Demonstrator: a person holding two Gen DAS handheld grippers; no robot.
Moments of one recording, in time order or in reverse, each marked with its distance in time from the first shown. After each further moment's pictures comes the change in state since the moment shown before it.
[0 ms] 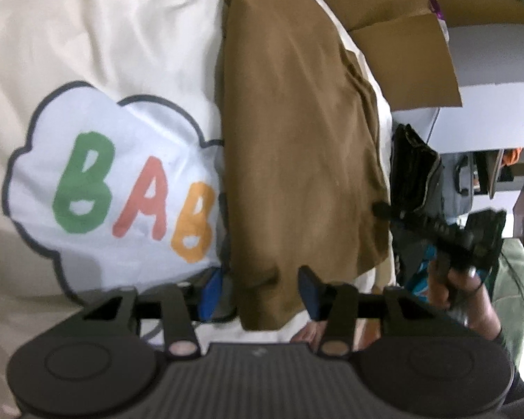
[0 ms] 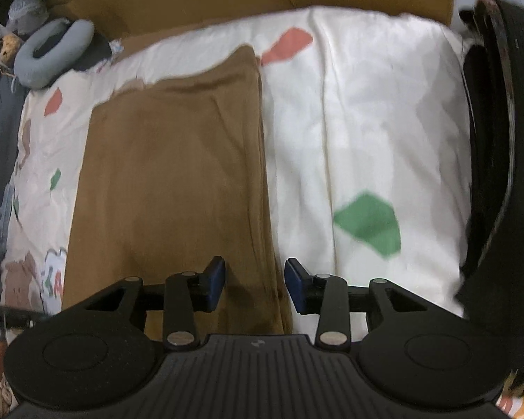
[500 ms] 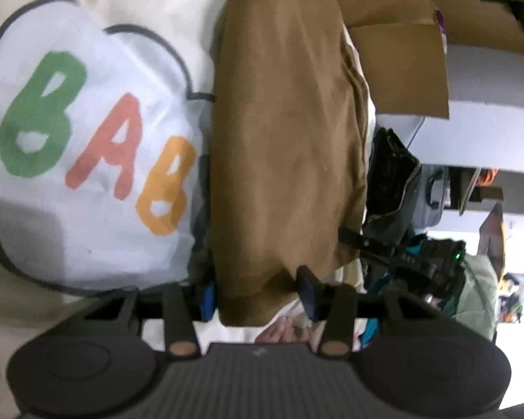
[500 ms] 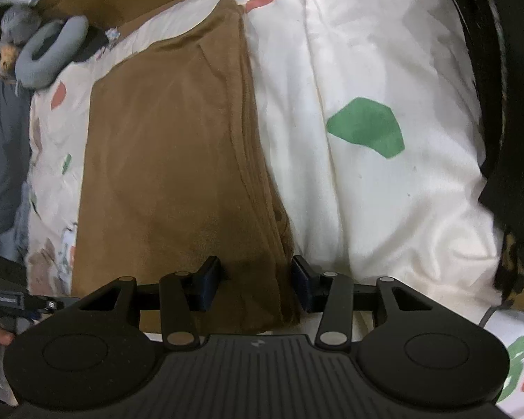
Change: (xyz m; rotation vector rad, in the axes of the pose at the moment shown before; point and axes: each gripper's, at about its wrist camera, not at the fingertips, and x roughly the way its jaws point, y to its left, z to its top) left arm 0.029 0.007 -0.010 -0.118 0.029 -0.147; right arm 0.012 -0.028 -0.037 0.133 0.078 0.127
